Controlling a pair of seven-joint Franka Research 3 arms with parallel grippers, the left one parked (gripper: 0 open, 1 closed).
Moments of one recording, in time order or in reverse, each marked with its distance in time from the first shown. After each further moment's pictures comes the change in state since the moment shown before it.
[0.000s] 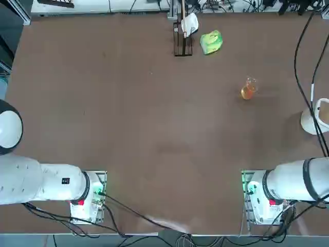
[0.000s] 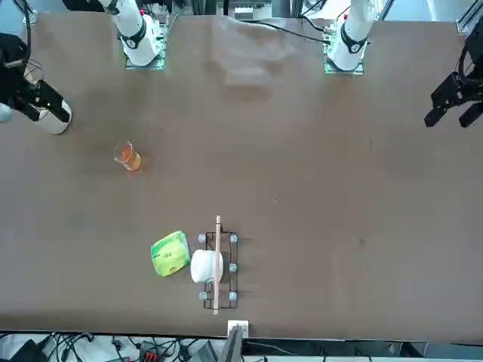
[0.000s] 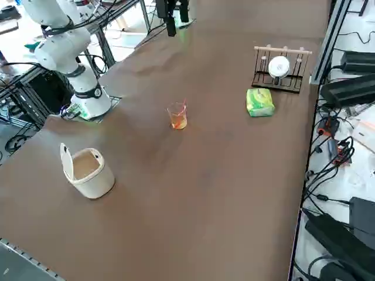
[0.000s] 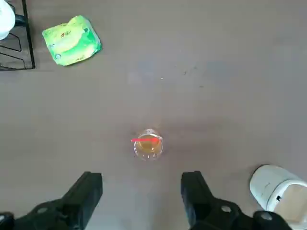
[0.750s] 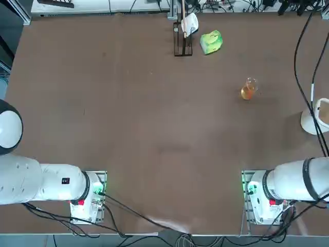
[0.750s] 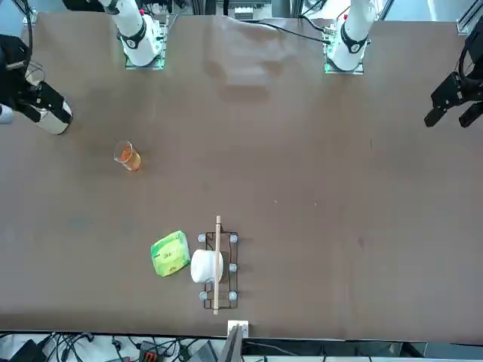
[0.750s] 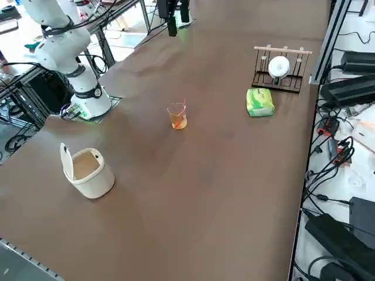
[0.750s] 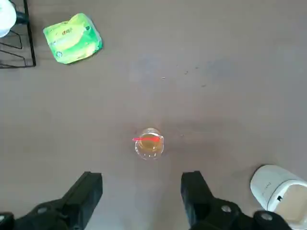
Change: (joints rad) arm 0.014 0.005 0.003 0.002 -0.003 -0.012 0.000
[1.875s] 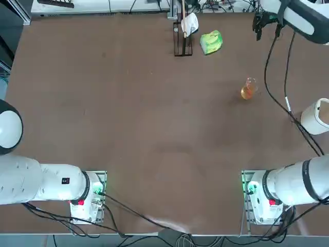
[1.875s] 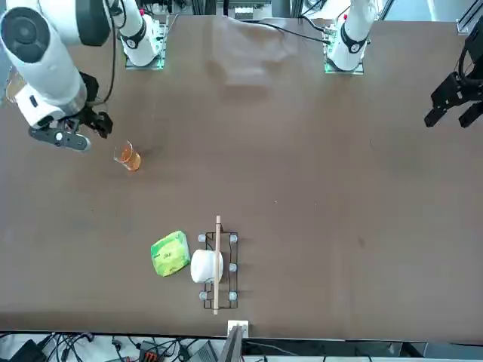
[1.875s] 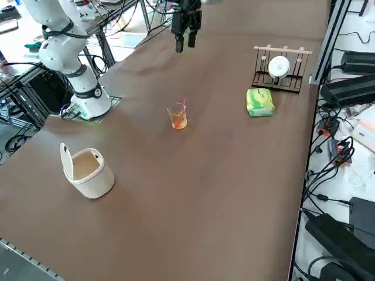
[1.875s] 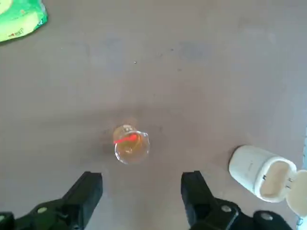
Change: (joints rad) arm 0.216 0.060 0.004 -0.203 -0.287 0.134 0.377
